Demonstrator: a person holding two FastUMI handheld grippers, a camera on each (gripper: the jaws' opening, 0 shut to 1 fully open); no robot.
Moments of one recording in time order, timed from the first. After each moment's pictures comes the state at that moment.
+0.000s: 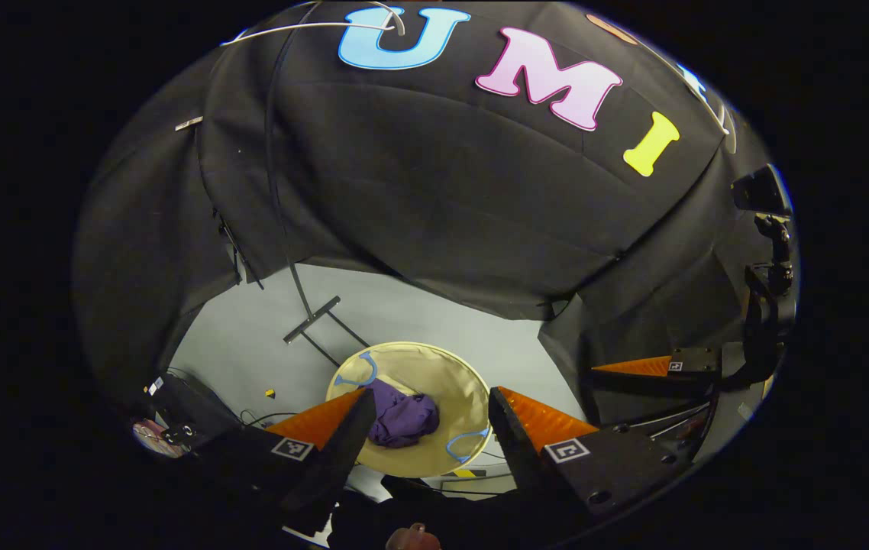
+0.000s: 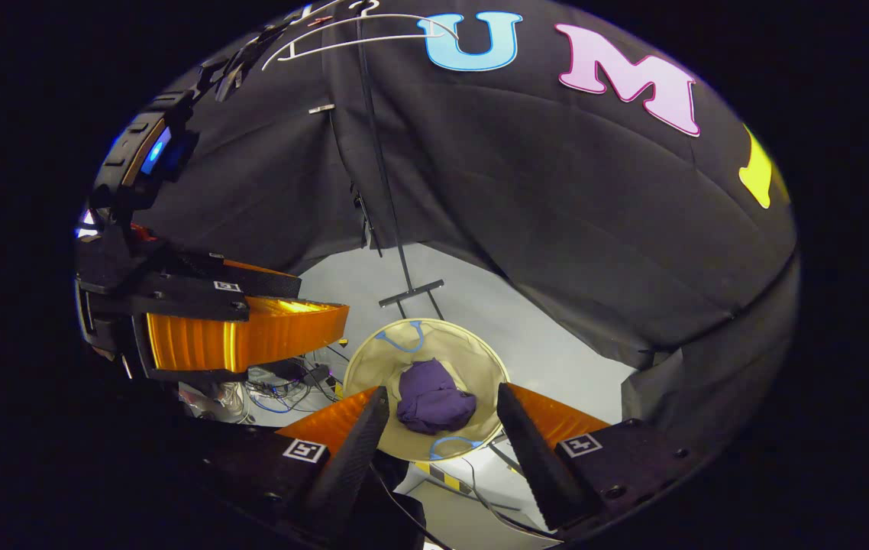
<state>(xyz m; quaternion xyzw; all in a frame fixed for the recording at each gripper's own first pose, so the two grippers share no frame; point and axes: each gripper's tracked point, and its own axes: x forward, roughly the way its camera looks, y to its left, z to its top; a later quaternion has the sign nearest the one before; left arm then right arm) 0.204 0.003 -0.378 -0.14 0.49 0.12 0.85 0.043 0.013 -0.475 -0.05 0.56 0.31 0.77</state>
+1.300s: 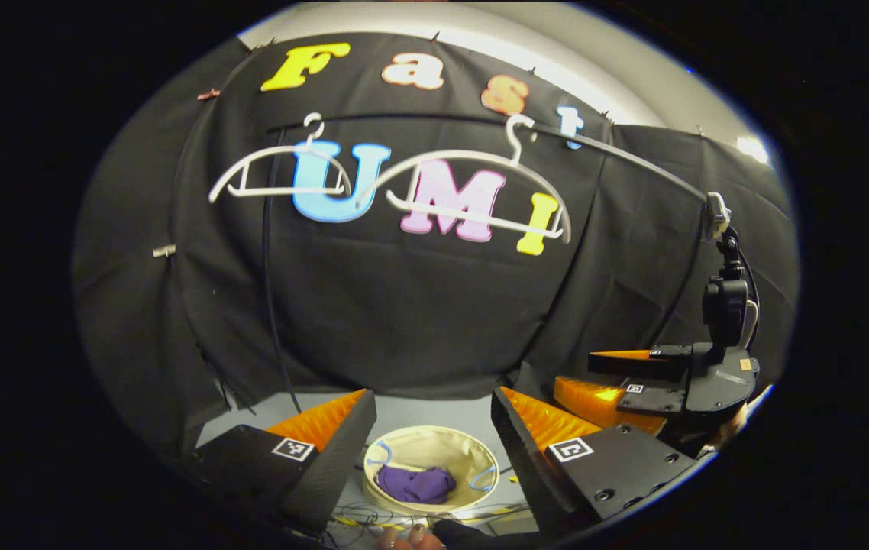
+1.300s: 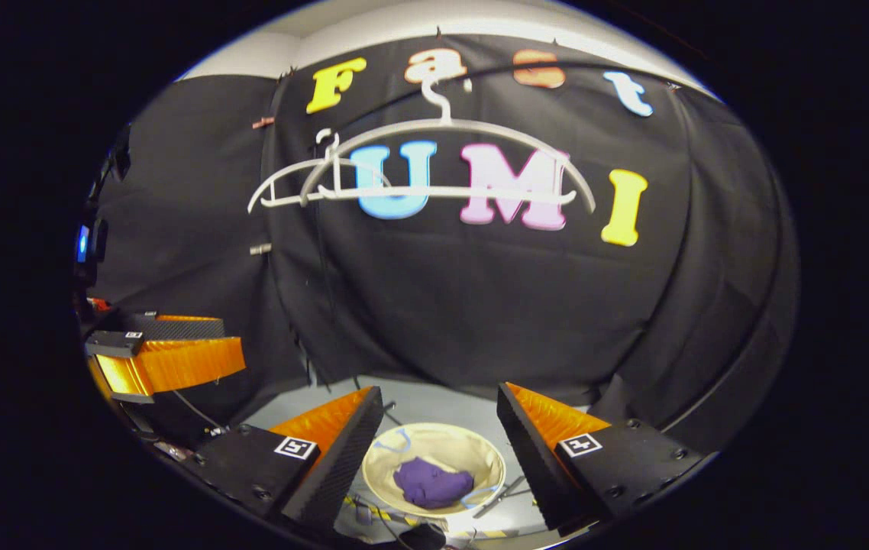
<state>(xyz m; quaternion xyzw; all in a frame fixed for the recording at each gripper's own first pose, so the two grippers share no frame) 0.103 0.050 -0.121 -0.03 0.23 -0.03 0.97 0.034 0.032 -0.231 0.03 0.31 0.09 0.95</state>
